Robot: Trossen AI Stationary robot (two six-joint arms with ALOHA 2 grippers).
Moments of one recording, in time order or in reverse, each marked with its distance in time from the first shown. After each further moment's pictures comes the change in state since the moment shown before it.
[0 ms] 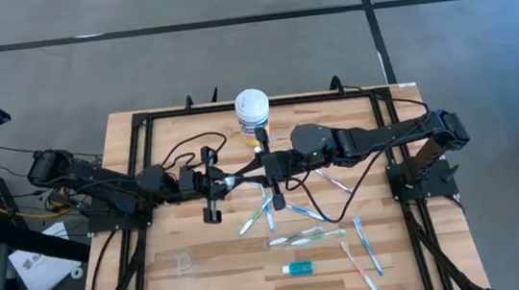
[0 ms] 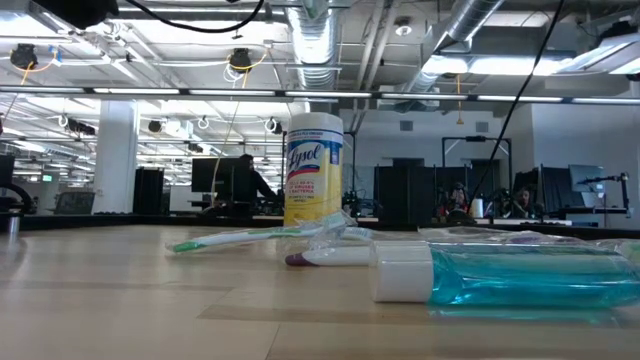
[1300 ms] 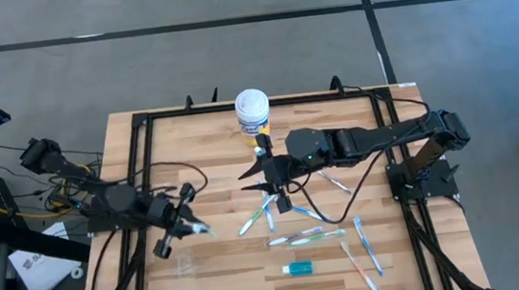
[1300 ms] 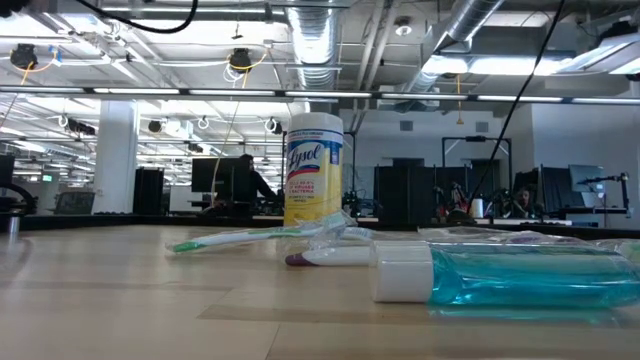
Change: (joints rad) left arm -0.349 -0.446 -0.174 -0.539 0.001 -0.251; right arm 0.010 -0.004 0.000 -0.163 -0.023 0.033
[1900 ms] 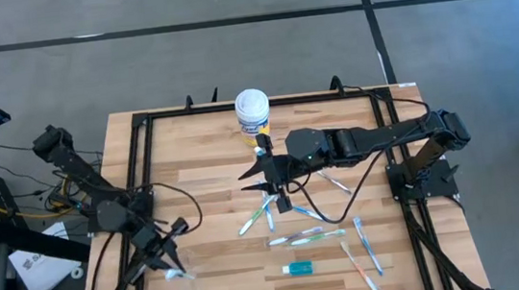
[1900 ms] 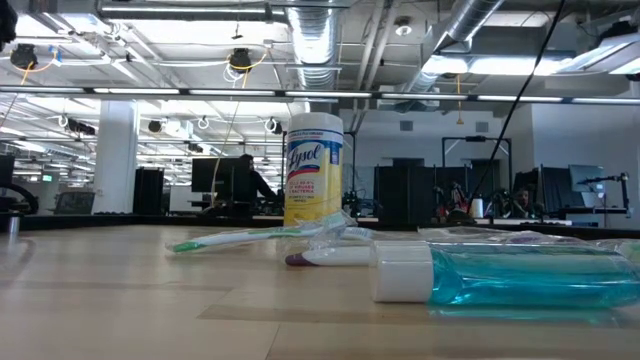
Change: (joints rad) left arm -0.277 0.012 0.000 -0.051 0.081 -0.040; right arm 0.000 0.000 0.000 0.002 0.000 0.019
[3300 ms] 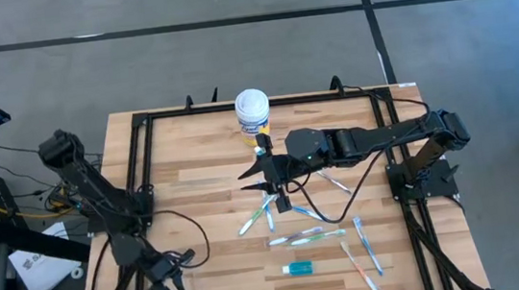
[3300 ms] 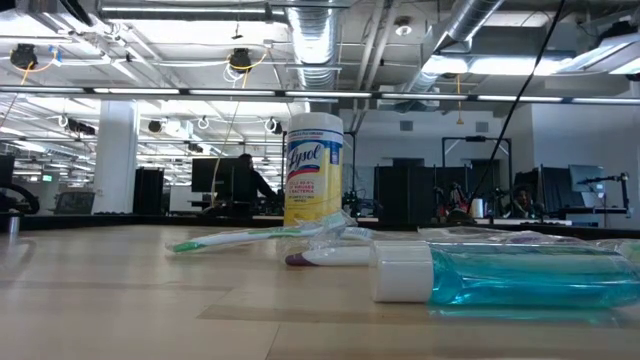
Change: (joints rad) left arm -0.145 0.343 0.000 0.146 -0.033 -0.206; right arm -0.001 0.002 0.000 0.001 0.007 0.009
